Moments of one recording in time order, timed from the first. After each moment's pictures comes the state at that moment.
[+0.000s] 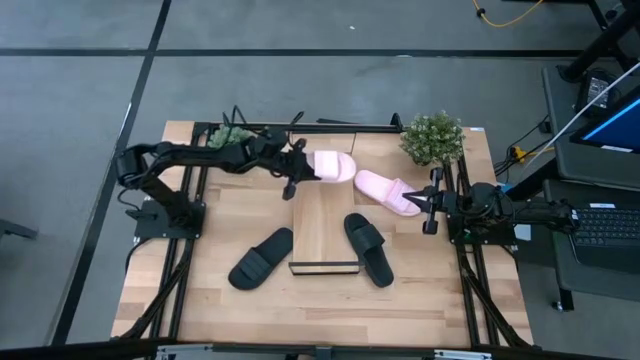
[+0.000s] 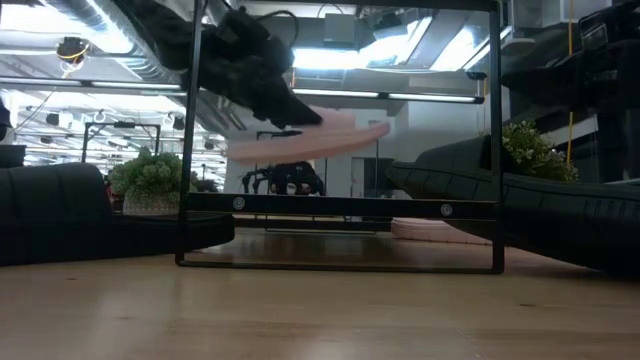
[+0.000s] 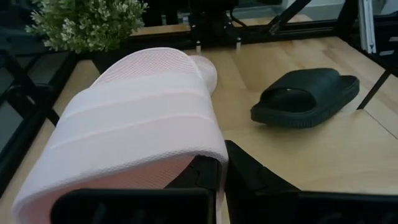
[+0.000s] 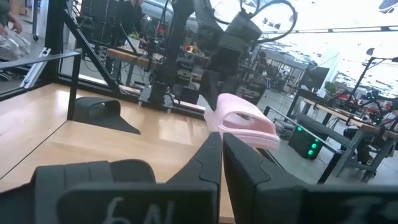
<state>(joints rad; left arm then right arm) 0.43 1.54 0.85 0.23 0.50 0.28 -0.02 0.01 0.01 0.10 0.11 -0.32</state>
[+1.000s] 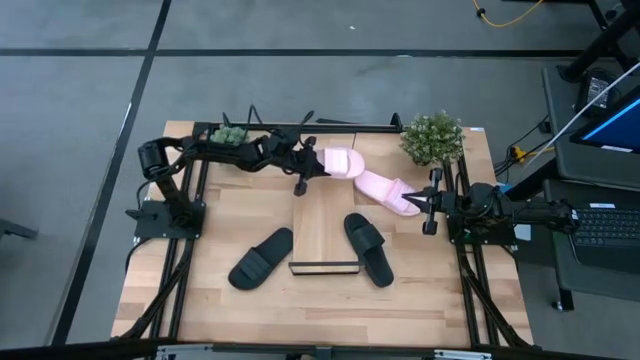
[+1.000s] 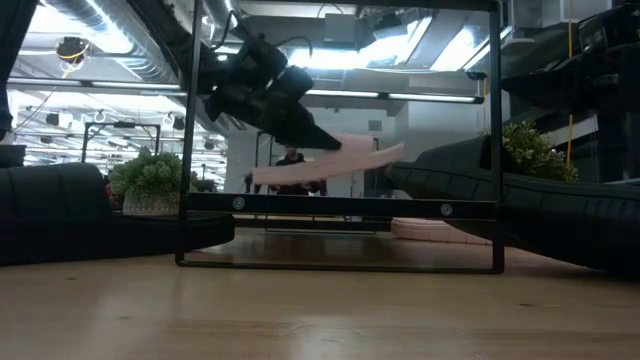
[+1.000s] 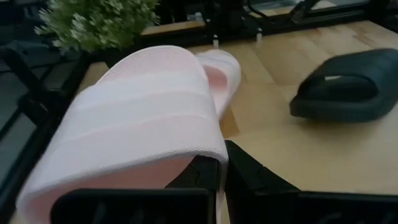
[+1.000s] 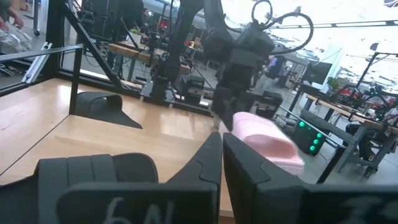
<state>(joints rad) 0.46 1.72 0.92 0.36 0.48 0.34 -0.02 0.01 0.01 0.08 0.11 -0.32</state>
